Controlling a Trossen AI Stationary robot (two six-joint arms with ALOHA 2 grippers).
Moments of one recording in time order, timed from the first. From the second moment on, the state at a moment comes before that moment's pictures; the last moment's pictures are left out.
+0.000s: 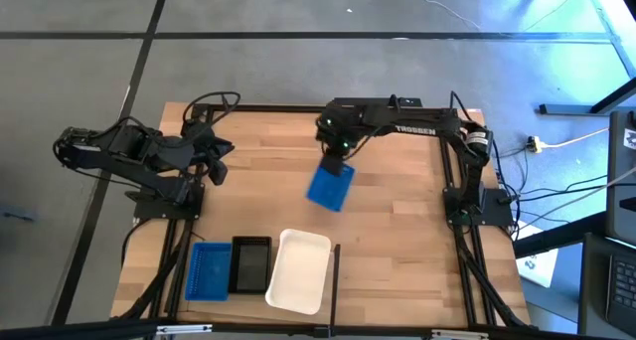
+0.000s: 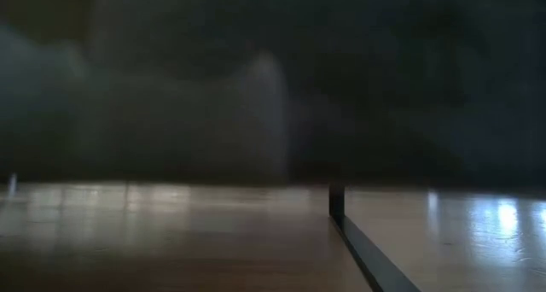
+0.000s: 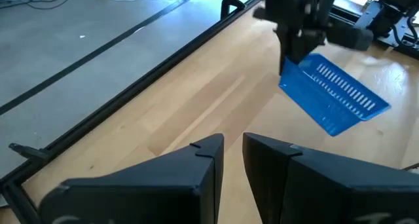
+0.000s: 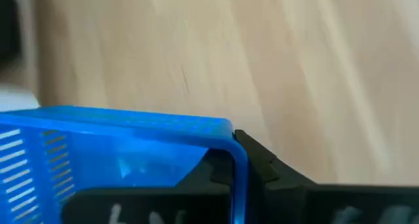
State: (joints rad) left arm -0.20 0.76 1.12 -1.02 -0.70 -0.59; right arm -0.33 1.92 1.57 -0.74 -0.32 0.07
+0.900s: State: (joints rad) left arm -0.20 0.76 1.12 -1.01 -0.70 -0.55; right arm -0.28 2.43 2.18 -0.52 -0.46 0.09
